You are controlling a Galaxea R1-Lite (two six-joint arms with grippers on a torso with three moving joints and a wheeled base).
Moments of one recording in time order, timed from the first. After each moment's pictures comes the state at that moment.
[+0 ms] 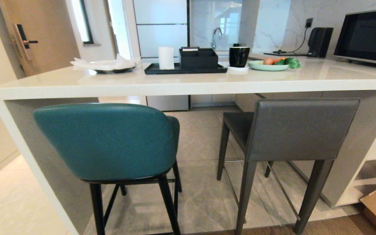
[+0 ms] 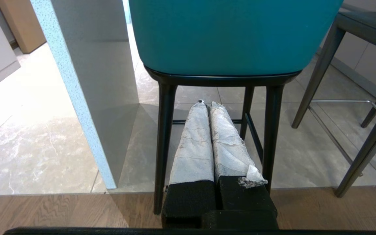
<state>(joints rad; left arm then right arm) 0.00 0.00 0.00 0.00 0.00 0.00 0.00 0.00 0.00 0.01 0.00 0.00</state>
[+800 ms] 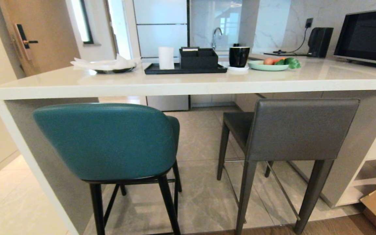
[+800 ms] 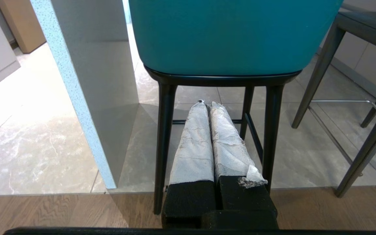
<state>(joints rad) 0.00 0.00 0.00 0.00 0.00 0.00 0.00 0.00 0.00 0.01 0.00 0.00</state>
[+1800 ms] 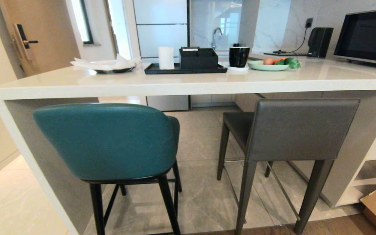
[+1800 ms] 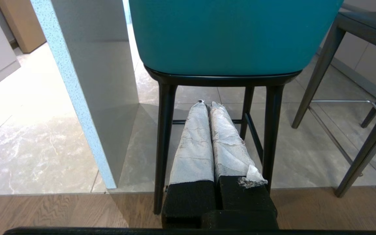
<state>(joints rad) 0.00 0.00 0.00 0.00 0.00 0.00 0.00 0.00 0.00 0.01 0.00 0.00</state>
